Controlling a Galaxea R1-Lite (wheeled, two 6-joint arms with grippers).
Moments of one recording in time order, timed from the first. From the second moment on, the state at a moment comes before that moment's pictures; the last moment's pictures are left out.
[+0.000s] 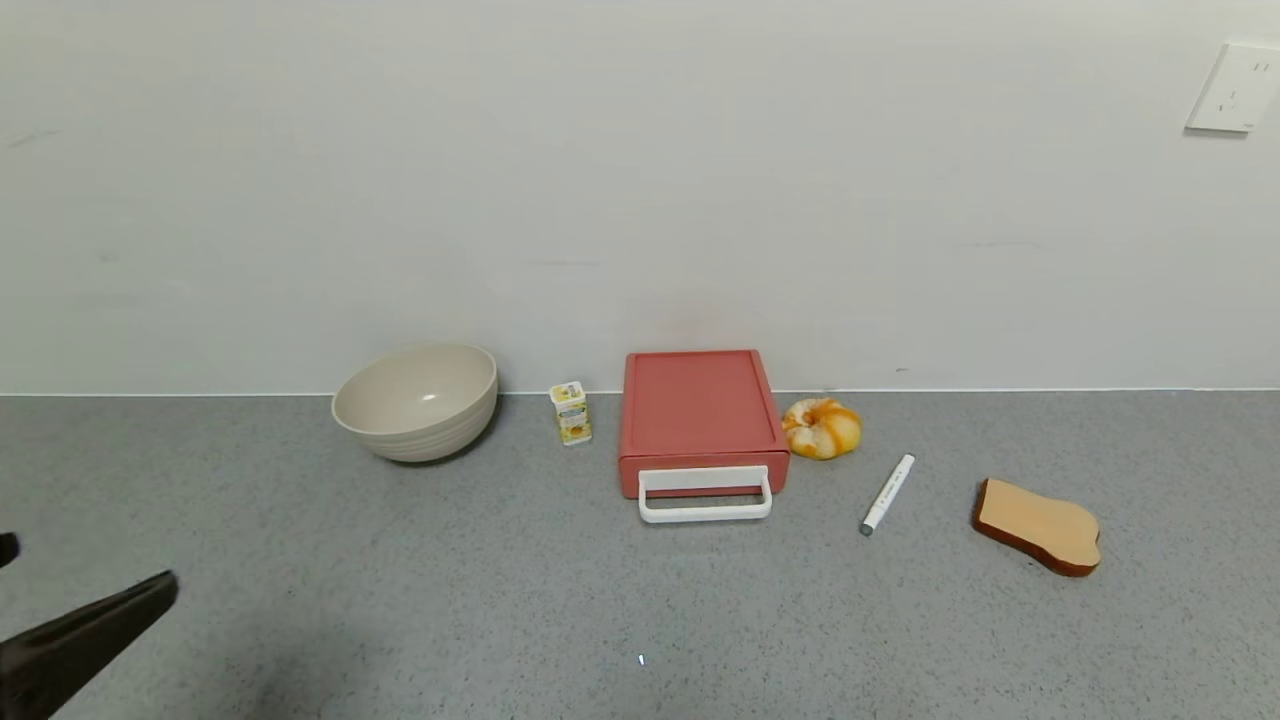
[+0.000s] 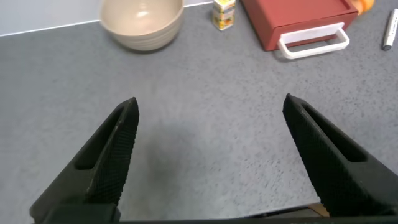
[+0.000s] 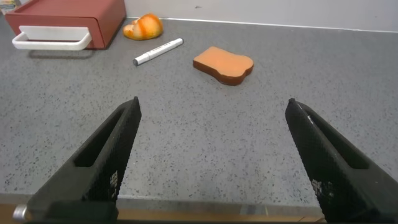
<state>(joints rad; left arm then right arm) -0.35 0.76 -0.70 0.25 0.24 -0.03 0.00 0.00 0.00 0.00 0.02 -0.01</state>
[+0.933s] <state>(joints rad) 0.00 0.15 -0.67 0.53 0.17 -0.02 0.00 0.00 0.00 0.00 0.02 -0.01</state>
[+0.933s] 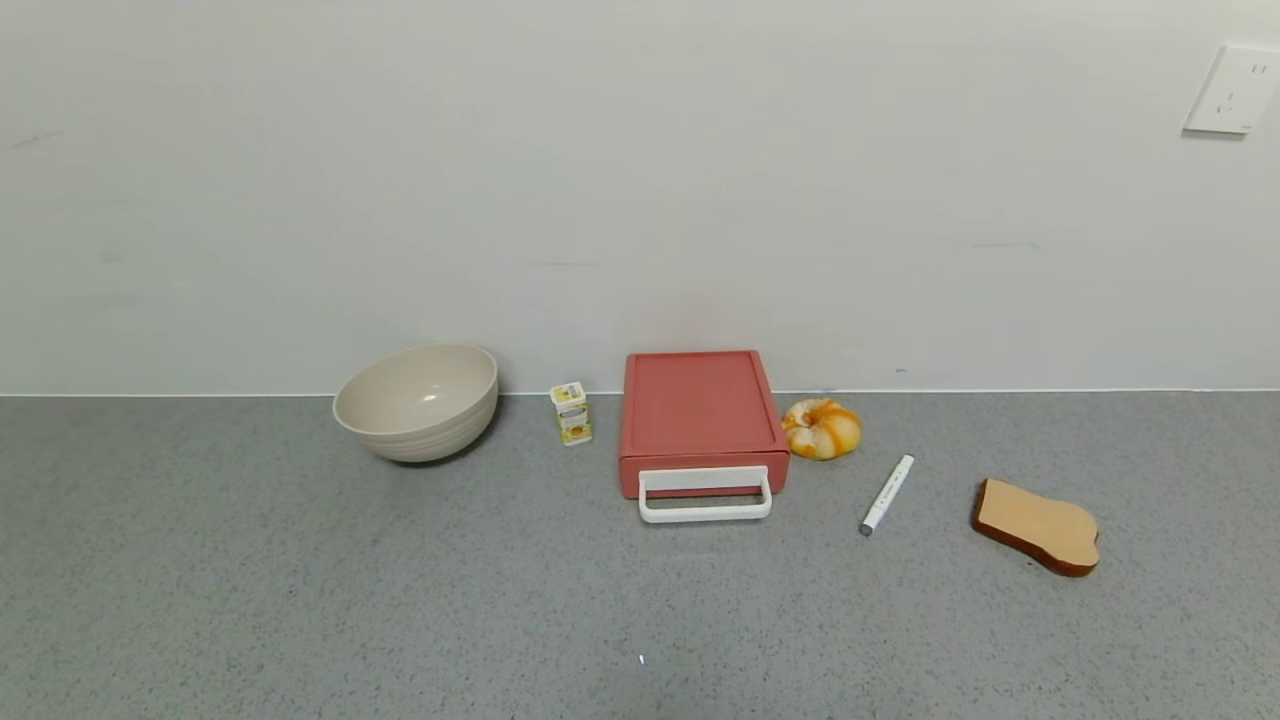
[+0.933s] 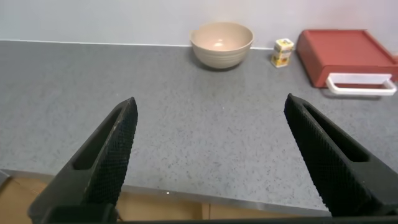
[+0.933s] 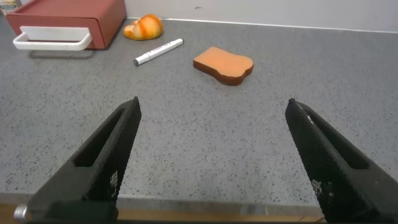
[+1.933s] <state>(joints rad) 0.00 0.00 -0.13 0.10 0.04 0.05 0.00 0.00 0.00 0.00 0.02 -0.01</state>
